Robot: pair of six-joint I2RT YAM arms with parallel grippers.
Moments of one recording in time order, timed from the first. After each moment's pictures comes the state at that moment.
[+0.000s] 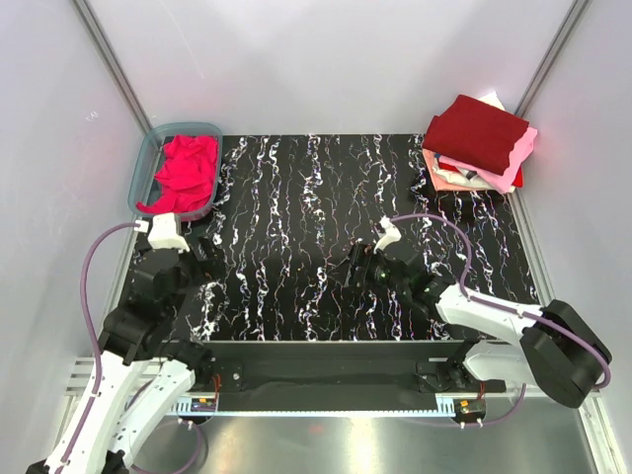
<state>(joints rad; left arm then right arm) -0.38 0.48 0.79 -0.76 -0.33 -0.38 0.74 1.21 0.48 0.27 -0.09 0.80</state>
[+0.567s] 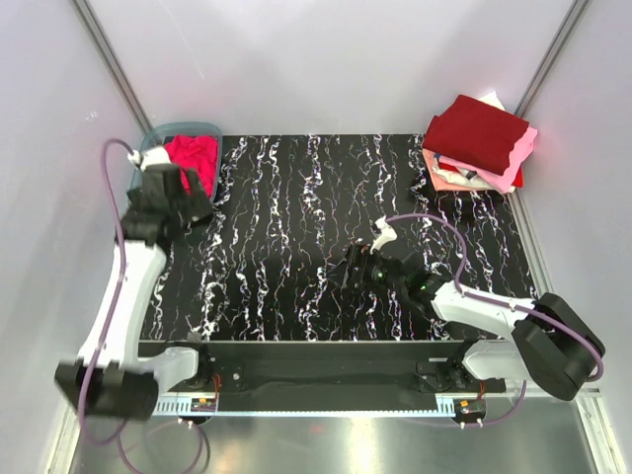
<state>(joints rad) -0.14 1.05 1.14 -0.75 -0.37 -0.35 0.74 1.25 0.49 0.28 -0.12 0.80</state>
